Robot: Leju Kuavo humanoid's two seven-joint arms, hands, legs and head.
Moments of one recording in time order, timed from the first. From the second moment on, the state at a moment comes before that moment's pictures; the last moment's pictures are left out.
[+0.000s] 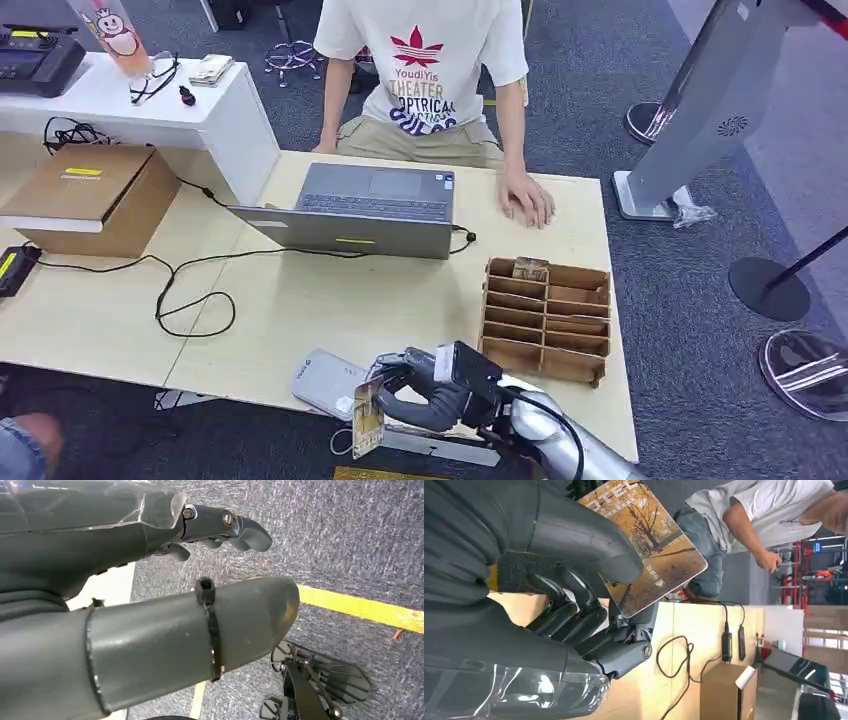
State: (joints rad) left arm -0.04 -0.08 0.46 -0.16 -0.26 0.25 0.00; right arm -0.47 -0.08 0.93 -1.13 -0.37 0.49 -0.34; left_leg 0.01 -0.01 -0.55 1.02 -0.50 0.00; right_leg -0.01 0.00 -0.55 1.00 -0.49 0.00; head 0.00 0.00
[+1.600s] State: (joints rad) left arm -0.08 -0.09 0.42 -0.16 -0.31 0.24 0.07; right arm -0.63 0.17 1.02 -0.52 -0.27 0.18 -0.30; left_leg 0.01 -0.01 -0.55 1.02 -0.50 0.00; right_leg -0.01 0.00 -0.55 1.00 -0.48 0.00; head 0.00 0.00
